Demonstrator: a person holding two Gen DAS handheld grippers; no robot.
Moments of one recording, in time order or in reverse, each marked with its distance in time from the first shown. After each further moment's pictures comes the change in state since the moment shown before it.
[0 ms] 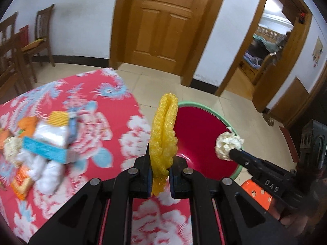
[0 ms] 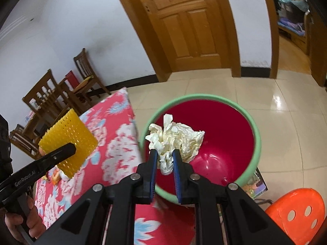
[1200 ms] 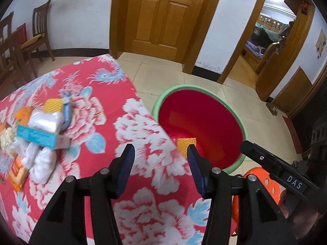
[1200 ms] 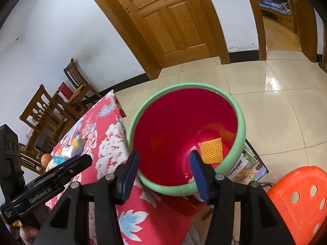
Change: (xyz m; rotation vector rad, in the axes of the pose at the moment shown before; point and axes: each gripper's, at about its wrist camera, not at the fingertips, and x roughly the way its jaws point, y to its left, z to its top) left arm 0.000 -0.006 -0.015 0.007 0.071 0.043; right arm -0.016 -0.029 -0.014 0.120 0.014 0.011
